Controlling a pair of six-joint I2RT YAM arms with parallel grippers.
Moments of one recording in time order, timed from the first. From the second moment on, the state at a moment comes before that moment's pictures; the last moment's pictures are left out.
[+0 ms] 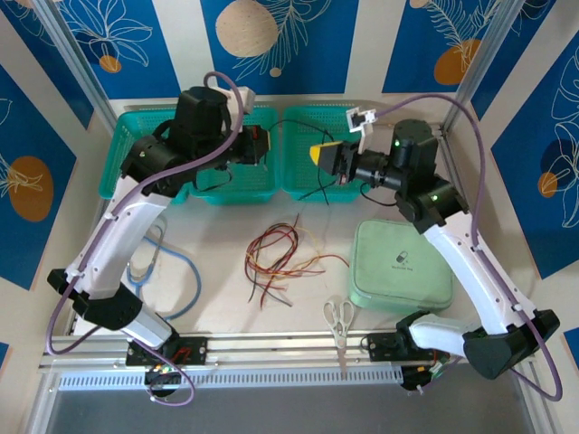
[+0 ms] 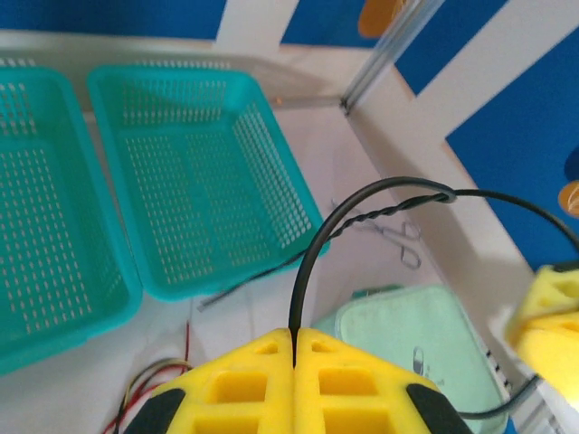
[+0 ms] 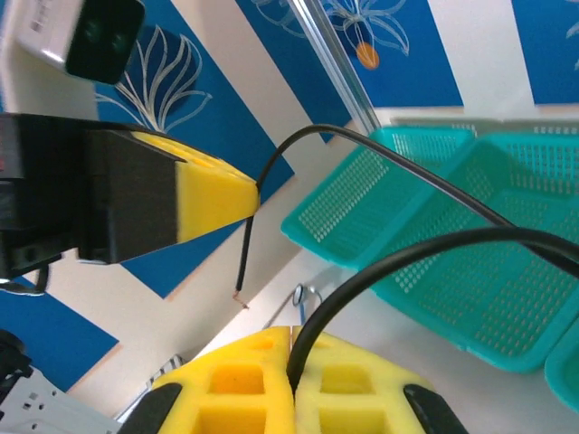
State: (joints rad) left arm -0.66 1.55 2.10 -1.03 0.06 -0.46; right arm 0.44 1.19 1.41 -0.37 -0.61 0.45
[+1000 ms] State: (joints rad) left arm -0.14 1.39 1.80 -0.91 0.25 -0.47; right arm 0.09 1.17 1.51 -0.51 -0.57 0.41
